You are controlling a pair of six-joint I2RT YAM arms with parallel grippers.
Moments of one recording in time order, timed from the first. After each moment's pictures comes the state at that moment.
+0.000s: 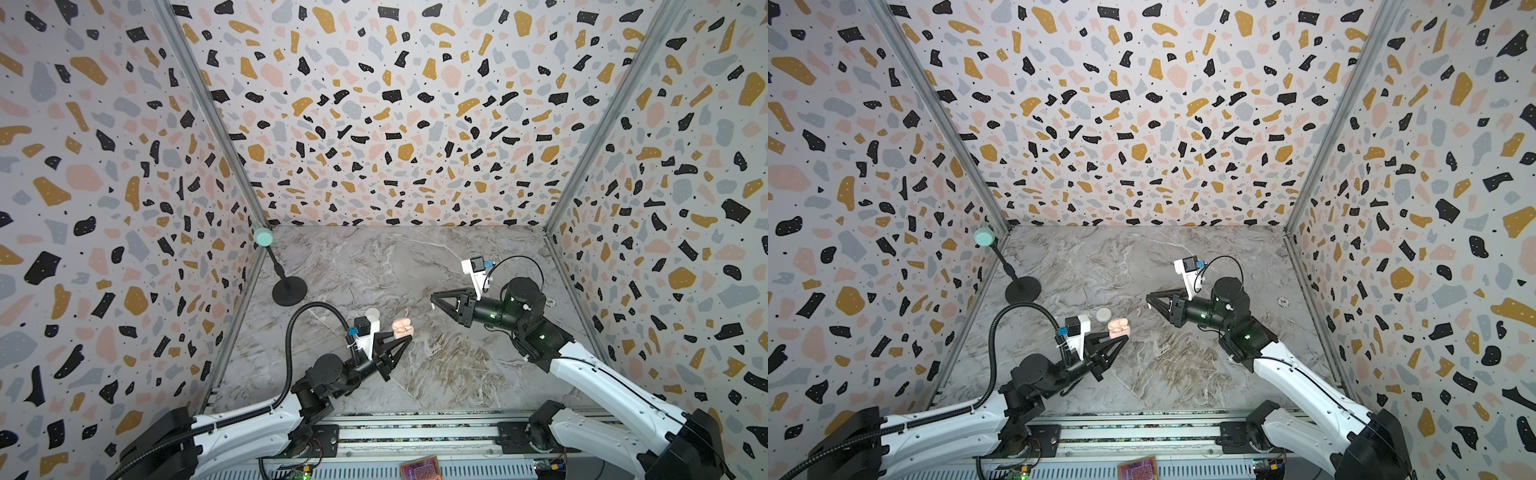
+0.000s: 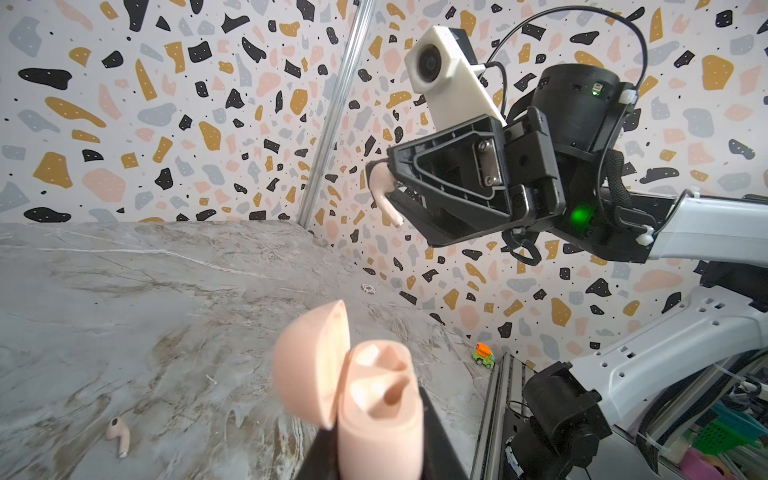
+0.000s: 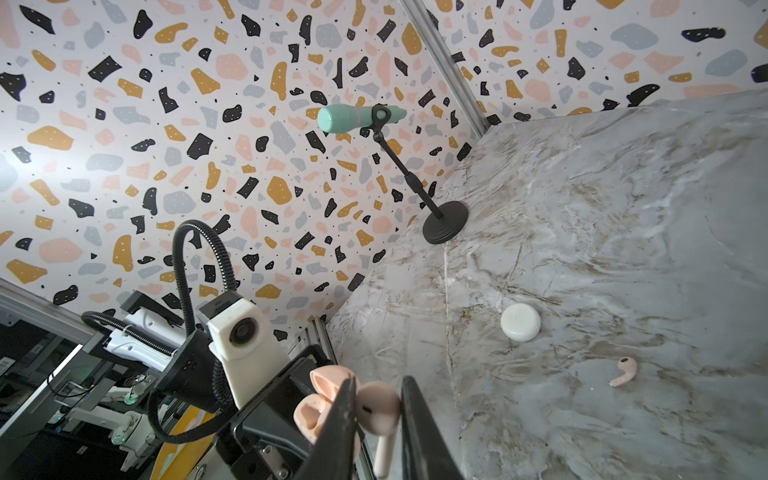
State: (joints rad) left arm -0.99 0.87 0.17 0.84 0.02 -0.42; right arm 0.64 1.00 0.74 0.17 -0.59 0.62
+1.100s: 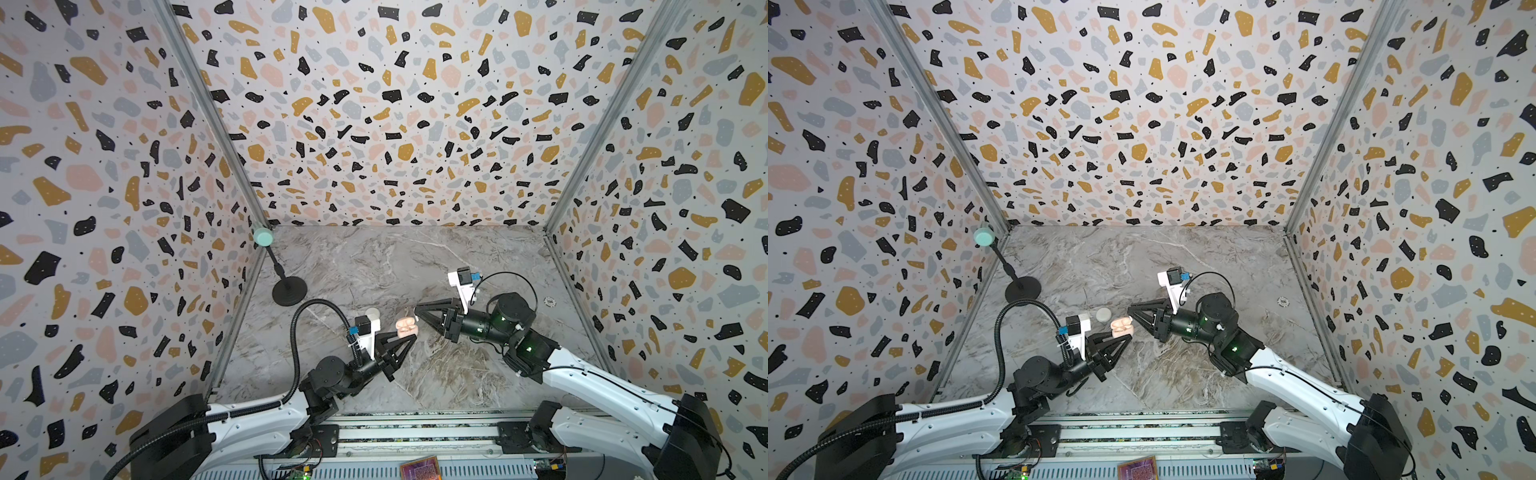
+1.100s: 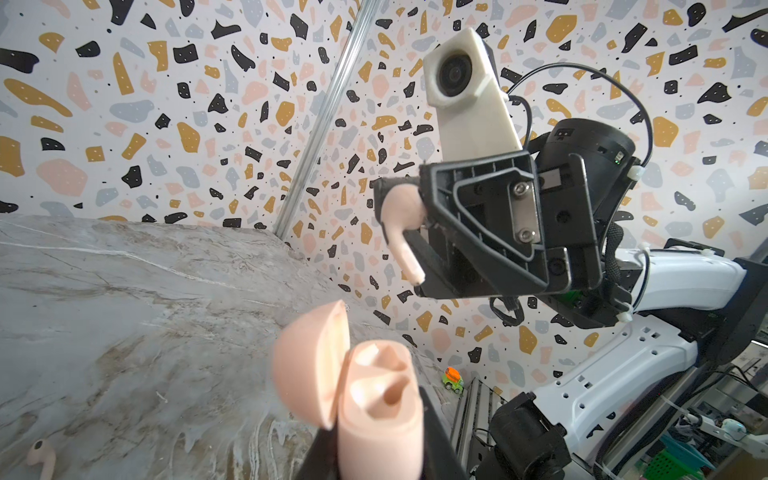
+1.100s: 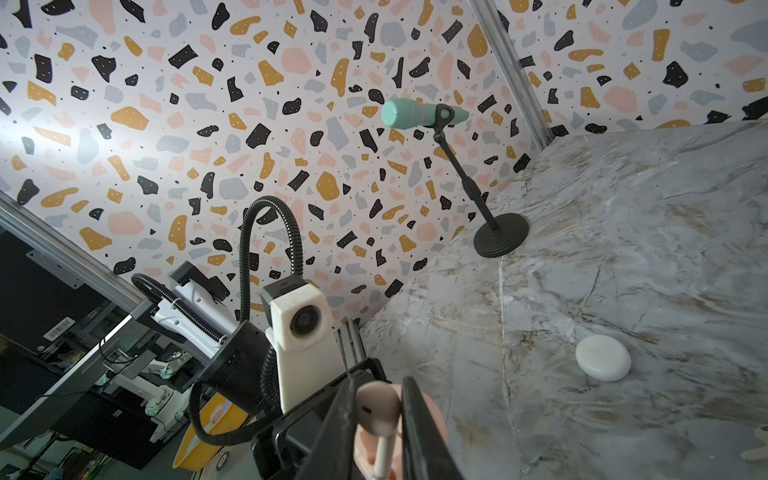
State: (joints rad) left arm -1.04 0.96 0.17 1.00 -0.01 -0.50; right arm 0.82 1.02 0.67 0.39 -0.50 0.66
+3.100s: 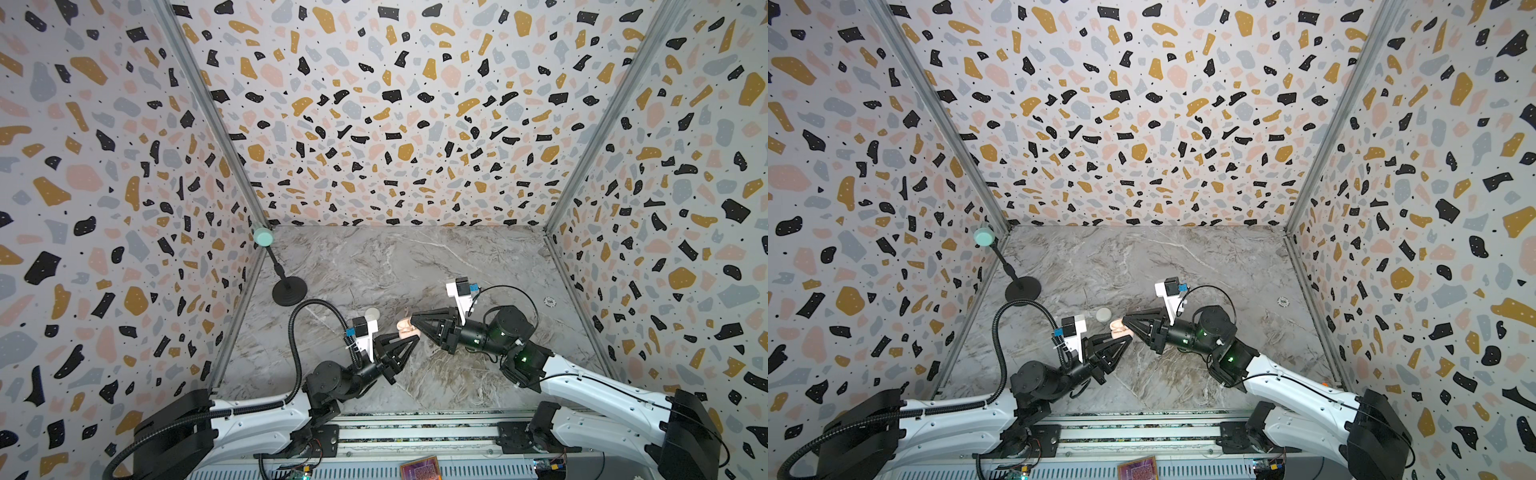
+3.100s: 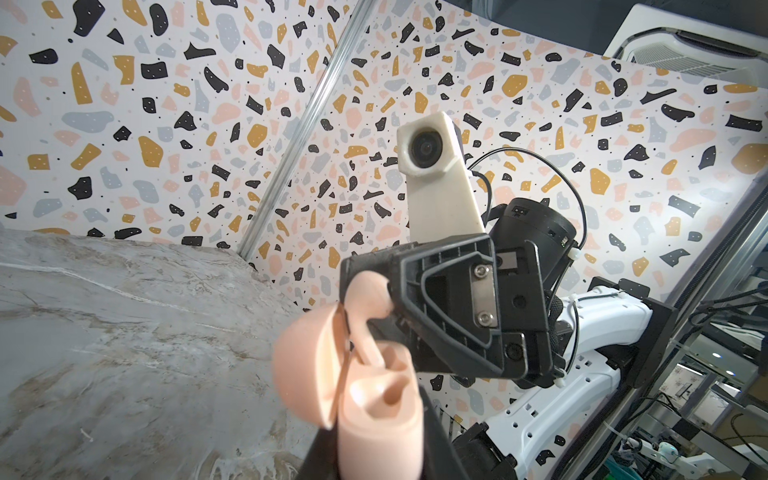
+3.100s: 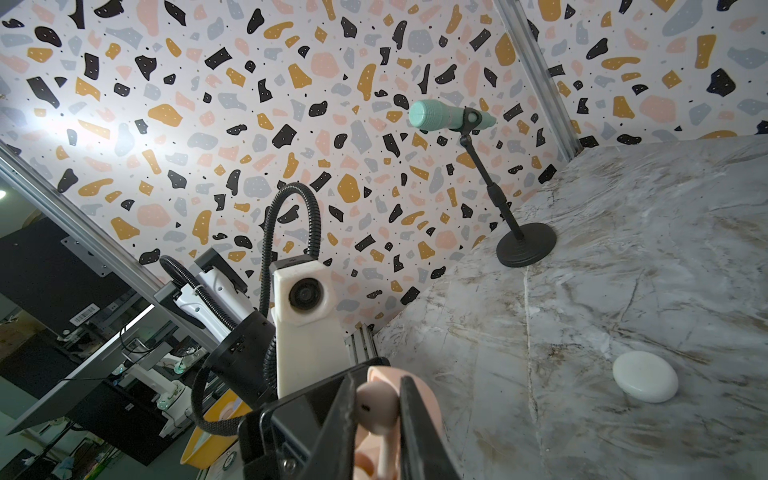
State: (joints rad) left arm -1.09 0.98 0.18 1.12 -0.04 -0.55; right arm 0.90 1.01 0.58 0.54 -0.44 0.67
